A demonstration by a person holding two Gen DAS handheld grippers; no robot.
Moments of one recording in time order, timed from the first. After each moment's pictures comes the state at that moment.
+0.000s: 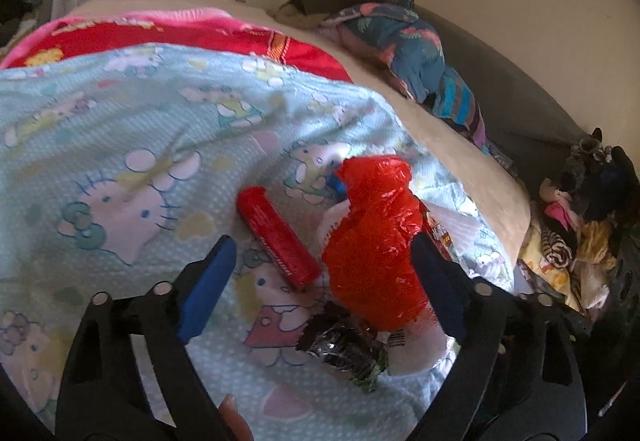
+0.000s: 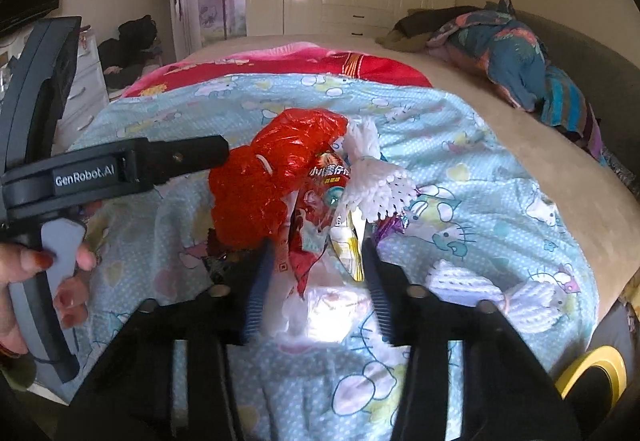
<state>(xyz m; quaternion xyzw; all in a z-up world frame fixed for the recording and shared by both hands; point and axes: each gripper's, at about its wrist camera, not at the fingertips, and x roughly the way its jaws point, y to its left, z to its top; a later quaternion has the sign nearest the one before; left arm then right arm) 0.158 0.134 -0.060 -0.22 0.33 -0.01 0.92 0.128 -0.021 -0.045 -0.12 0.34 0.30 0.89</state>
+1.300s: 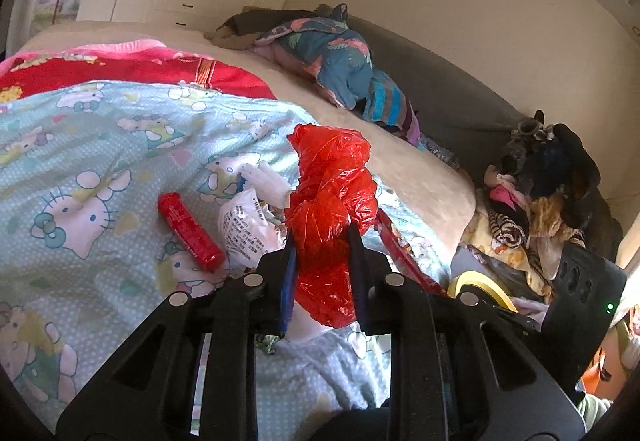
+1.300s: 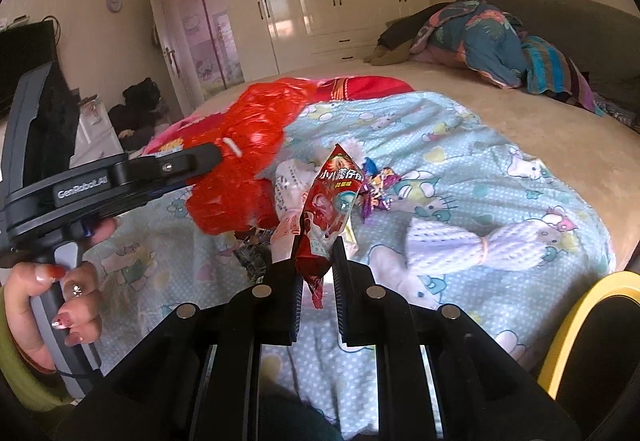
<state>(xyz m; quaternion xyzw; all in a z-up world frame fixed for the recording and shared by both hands) 0.113 0.078 -0.014 -0.20 0.27 -0.11 0.94 0.074 -0.100 -0.026 0.00 0.30 0.30 0.90</state>
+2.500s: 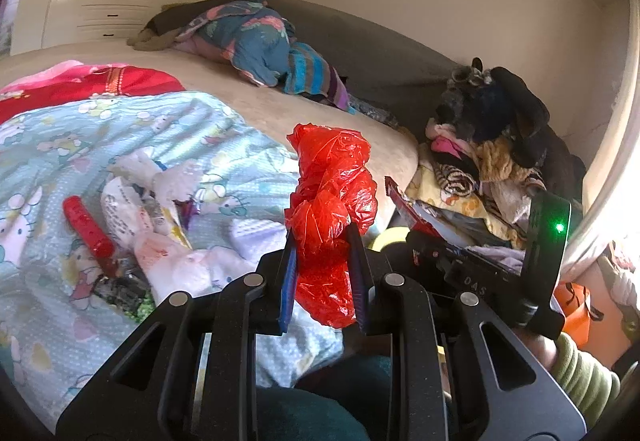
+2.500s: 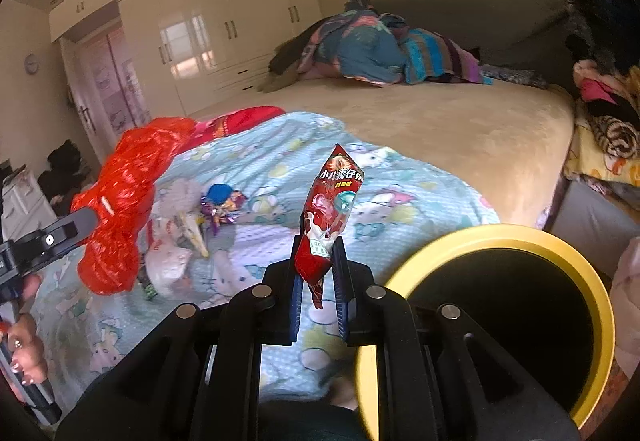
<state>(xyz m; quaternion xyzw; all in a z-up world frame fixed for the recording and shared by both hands) 0.095 -0.031 0.002 -0.13 0.28 -0.22 0.92 0.063 -0.253 -0.020 0.07 0.29 0.13 0.94</state>
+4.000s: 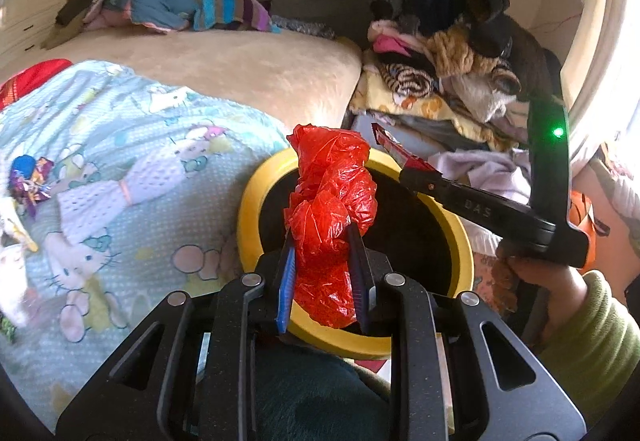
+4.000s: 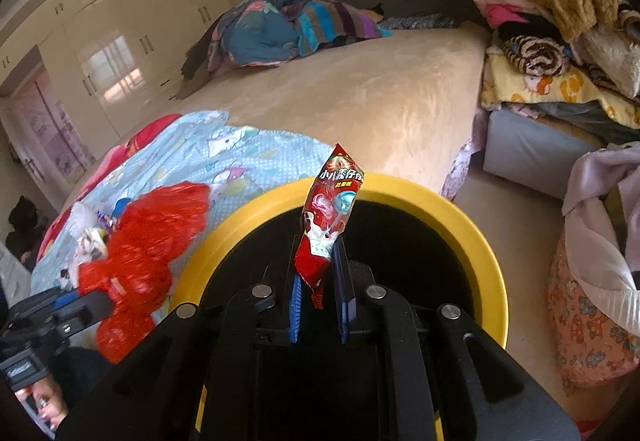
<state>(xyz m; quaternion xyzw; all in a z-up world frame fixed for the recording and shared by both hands) 0.121 -0.209 -0.056 -0.01 0.38 -0.32 0.87 0.049 -0.409 -0.068 0.15 0.35 0.04 0.92</state>
